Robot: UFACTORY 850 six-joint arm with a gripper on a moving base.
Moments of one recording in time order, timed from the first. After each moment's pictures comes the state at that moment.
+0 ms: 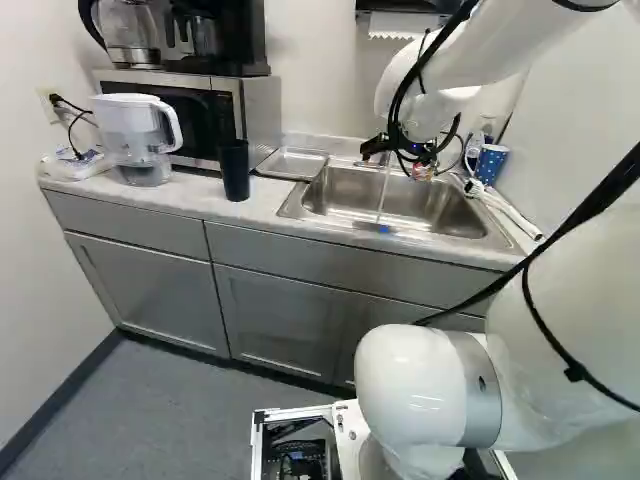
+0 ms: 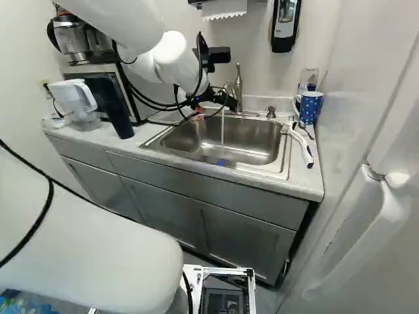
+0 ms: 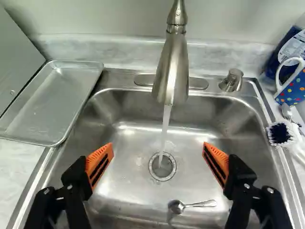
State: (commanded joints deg) arm -12.8 15.8 -43.2 0.0 -8.3 0.0
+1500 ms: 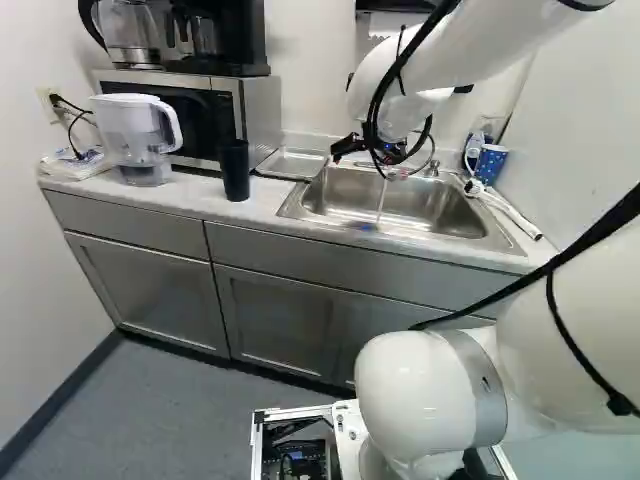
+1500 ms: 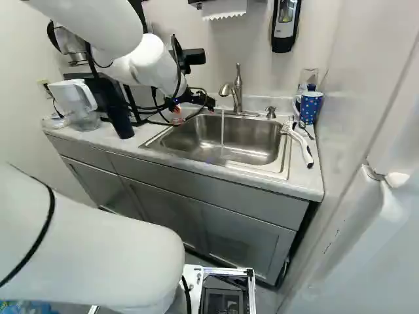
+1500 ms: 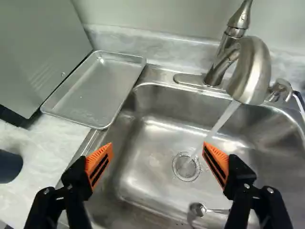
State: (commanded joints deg) arm -2.0 18.2 -41.2 0.0 -8.3 0.0
